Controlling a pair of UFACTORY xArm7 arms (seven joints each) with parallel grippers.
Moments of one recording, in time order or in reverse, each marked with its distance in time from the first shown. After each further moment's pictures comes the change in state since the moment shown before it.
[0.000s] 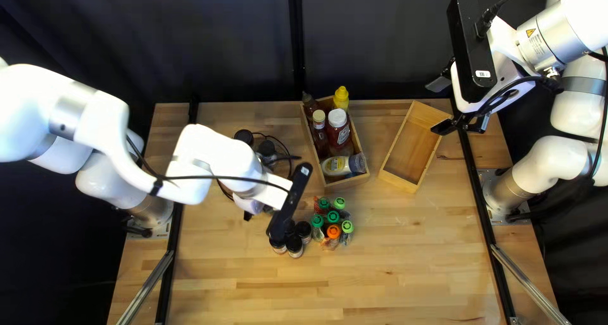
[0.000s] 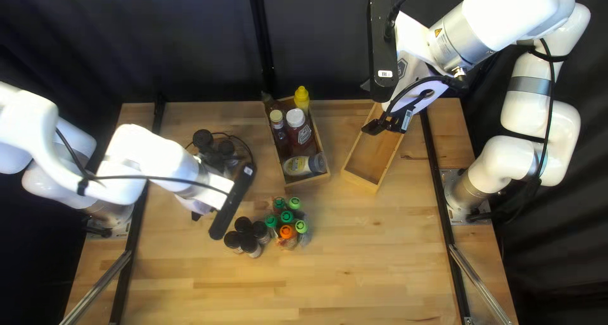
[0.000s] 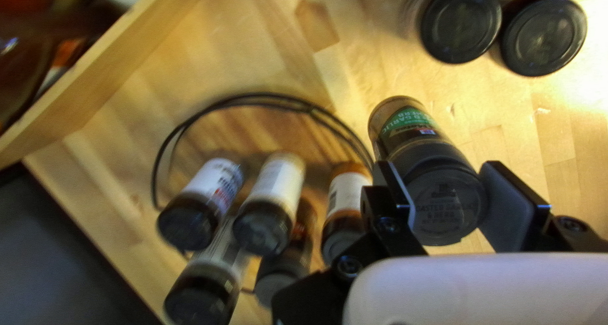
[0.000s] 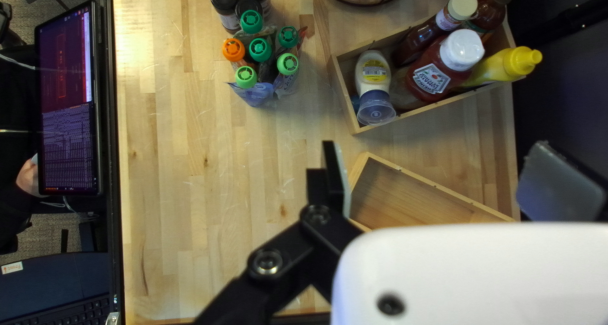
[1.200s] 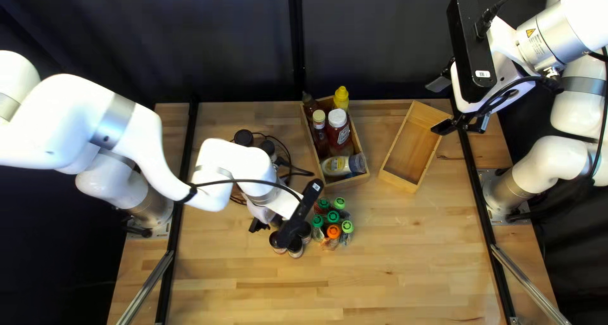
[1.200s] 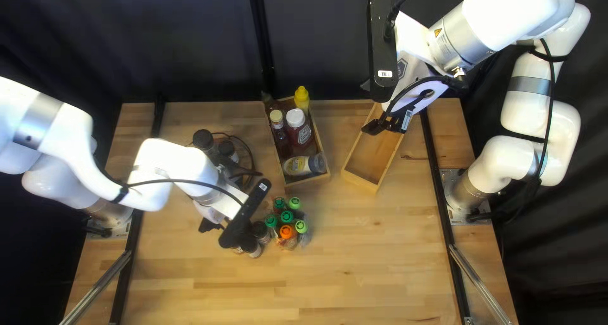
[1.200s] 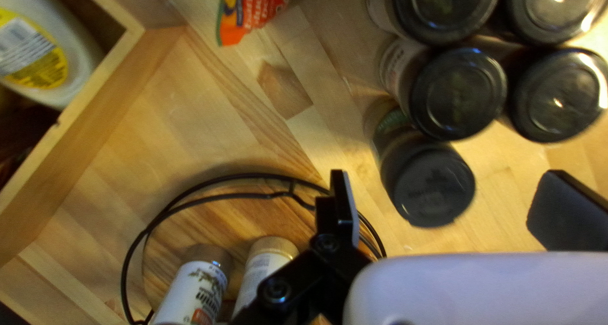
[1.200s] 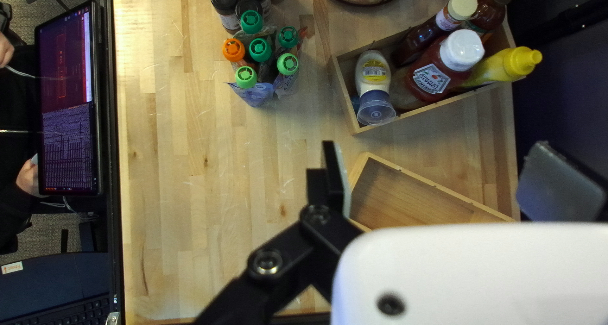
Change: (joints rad) left arm -0.062 0.238 0.048 -0.078 -0.131 -0.328 0.247; right arm 0.000 0.000 0.000 0.000 0.000 0.000 0.000
